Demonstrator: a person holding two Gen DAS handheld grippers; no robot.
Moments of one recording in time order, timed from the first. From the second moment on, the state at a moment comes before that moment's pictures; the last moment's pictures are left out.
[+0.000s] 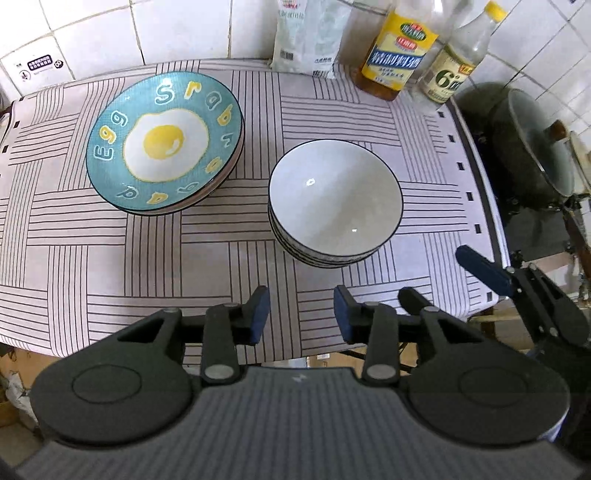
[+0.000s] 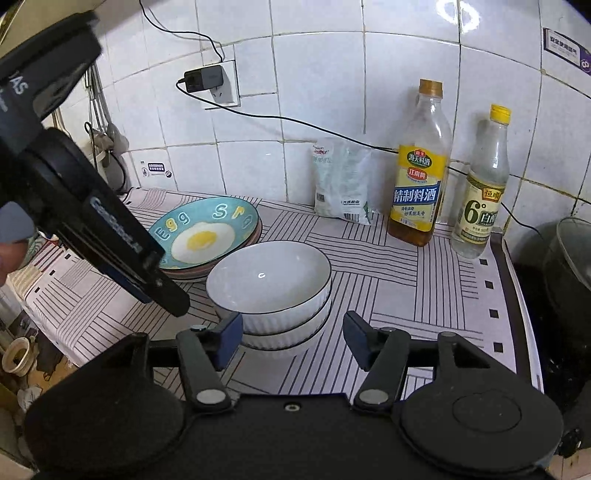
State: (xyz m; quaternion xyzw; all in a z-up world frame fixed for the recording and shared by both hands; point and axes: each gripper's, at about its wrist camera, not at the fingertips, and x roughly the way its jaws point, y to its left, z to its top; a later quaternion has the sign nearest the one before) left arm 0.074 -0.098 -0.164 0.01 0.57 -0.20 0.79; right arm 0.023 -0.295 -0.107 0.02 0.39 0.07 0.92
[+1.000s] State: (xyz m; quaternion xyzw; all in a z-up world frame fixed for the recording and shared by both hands) left arm 0.116 -0.060 -0.237 -0.12 0.50 -0.29 0.81; right arm 0.031 -0.237 -0.180 0.03 0.41 0.01 0.91
